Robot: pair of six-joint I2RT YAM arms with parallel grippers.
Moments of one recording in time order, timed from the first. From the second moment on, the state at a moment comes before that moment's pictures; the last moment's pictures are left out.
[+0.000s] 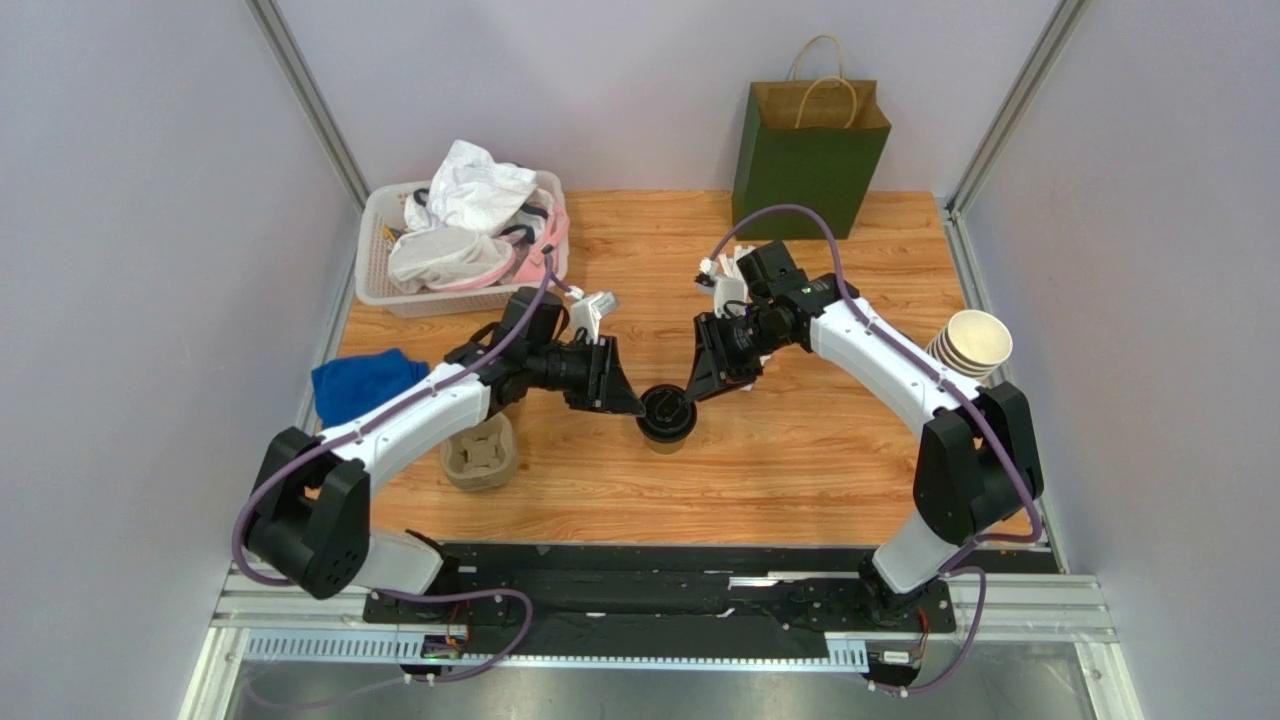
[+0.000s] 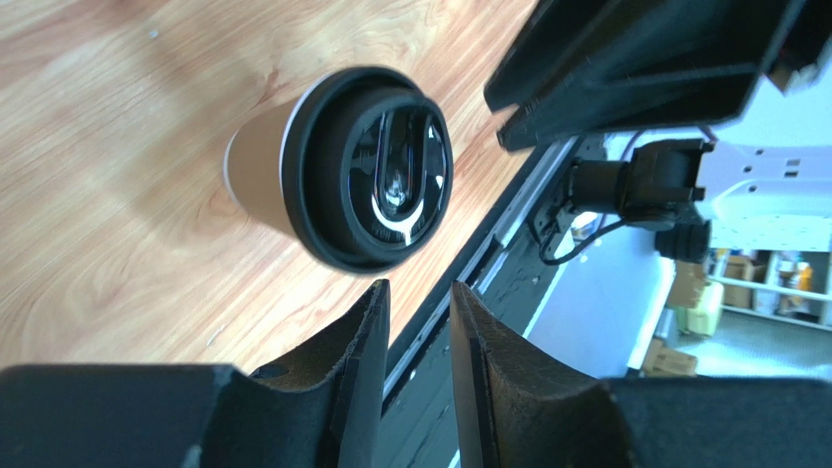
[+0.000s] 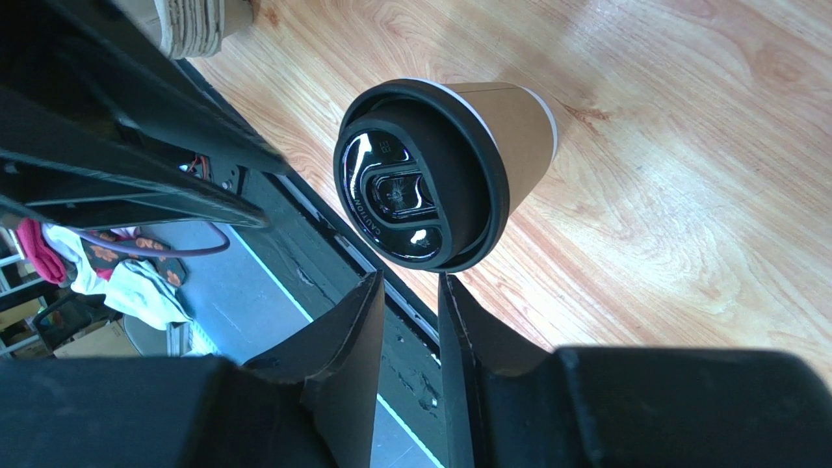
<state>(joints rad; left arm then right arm) -0.53 1.41 0.89 -0.20 0.71 -0.50 0.48 1.62 1.30 -0.78 -0.62 0.25</state>
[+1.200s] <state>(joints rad) -0.54 1.65 0.89 0.07 0.88 -0.63 0.46 1.79 1.26 -0.59 -0.88 0.38</state>
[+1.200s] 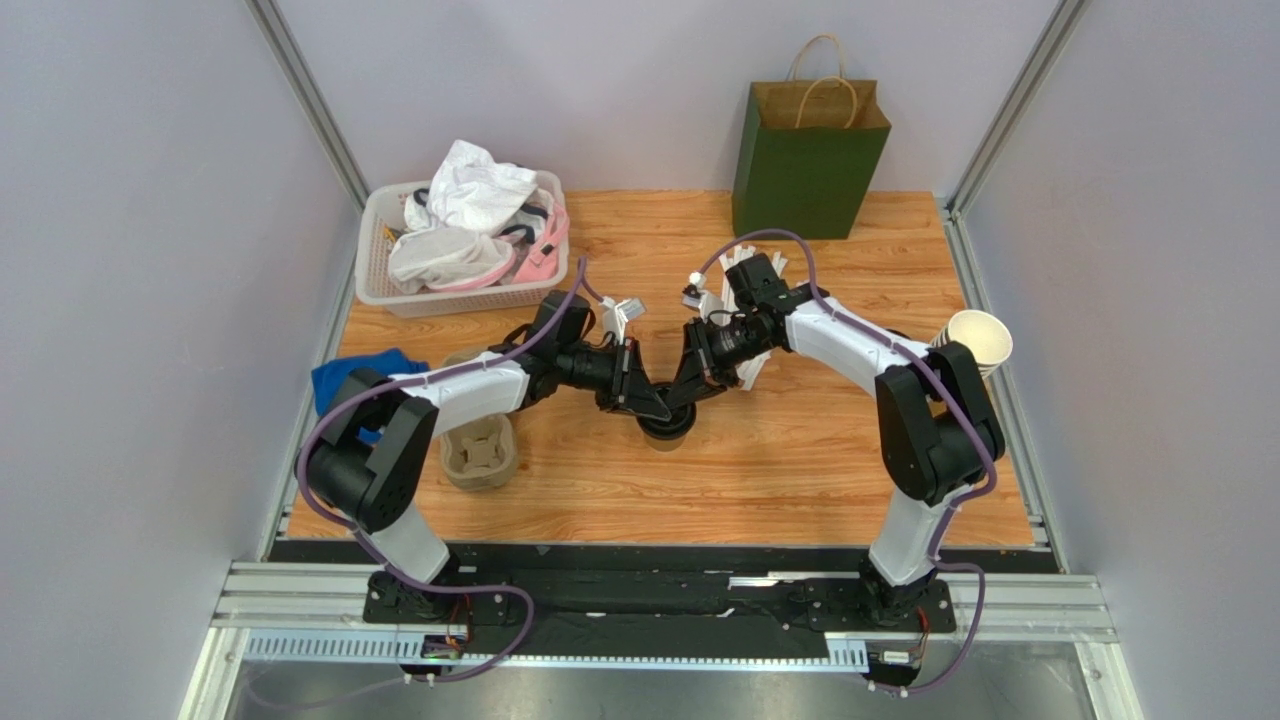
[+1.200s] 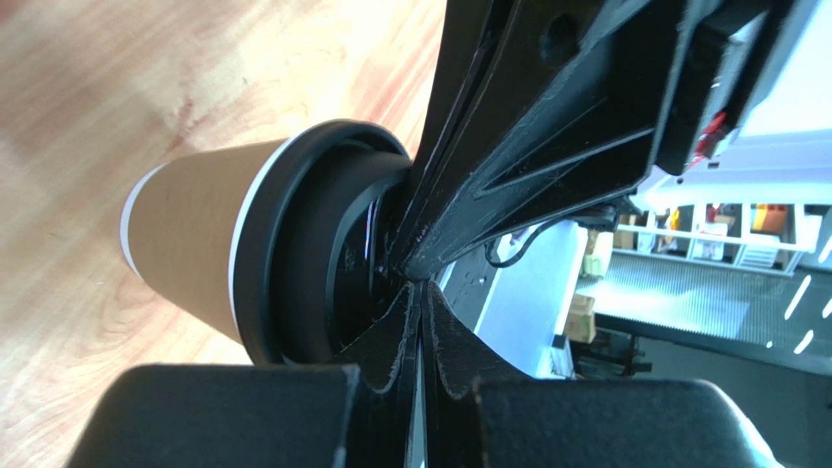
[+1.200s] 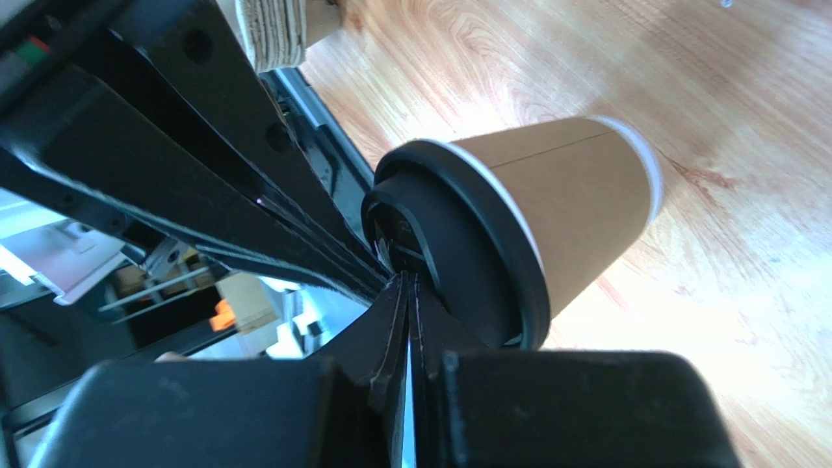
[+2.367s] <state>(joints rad) -0.51 1.71 0.89 0.11 0.98 -0.69 0.40 1.93 1.24 -0.51 -1.13 0.41</state>
